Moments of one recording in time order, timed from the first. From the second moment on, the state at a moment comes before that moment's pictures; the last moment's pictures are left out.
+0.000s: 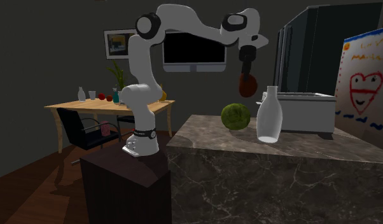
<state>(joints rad) -0.01 -0.06 0.40 -1.82 -0.30 1.68 0.13</state>
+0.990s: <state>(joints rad) -0.01 -0.04 0.40 -2.00 -0.32 1.86 0.19</state>
